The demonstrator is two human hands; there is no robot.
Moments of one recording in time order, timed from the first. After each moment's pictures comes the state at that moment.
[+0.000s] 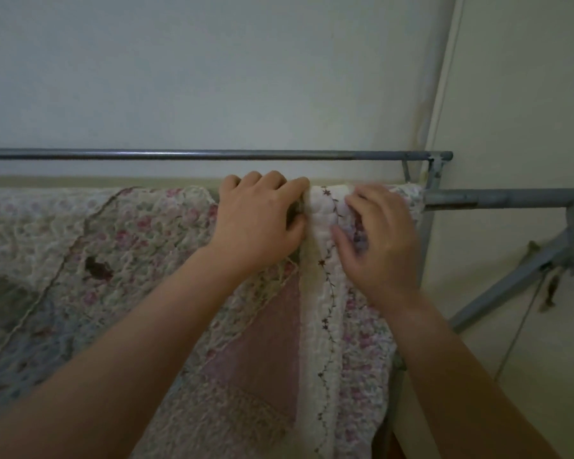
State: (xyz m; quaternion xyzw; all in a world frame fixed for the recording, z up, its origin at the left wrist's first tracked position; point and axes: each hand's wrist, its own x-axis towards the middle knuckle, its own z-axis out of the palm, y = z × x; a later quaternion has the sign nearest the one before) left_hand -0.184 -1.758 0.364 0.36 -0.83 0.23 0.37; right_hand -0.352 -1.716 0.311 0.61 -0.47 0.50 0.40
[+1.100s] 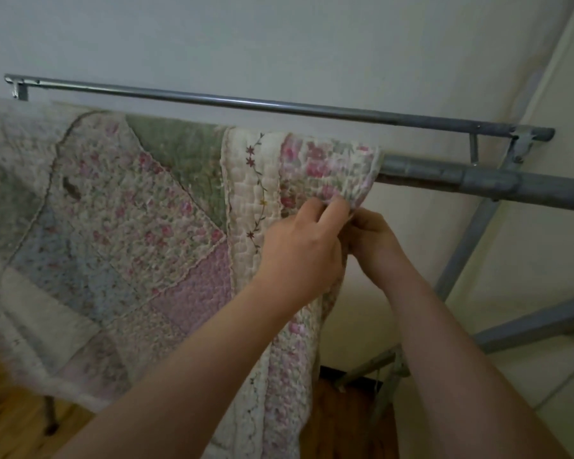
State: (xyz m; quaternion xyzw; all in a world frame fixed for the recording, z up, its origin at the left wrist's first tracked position) left_hand -0.338 -1.702 0.296 0.43 -0.76 0.18 0.46; right_hand -0.461 -1.765 0.273 0.67 -0.31 0.53 -0.42
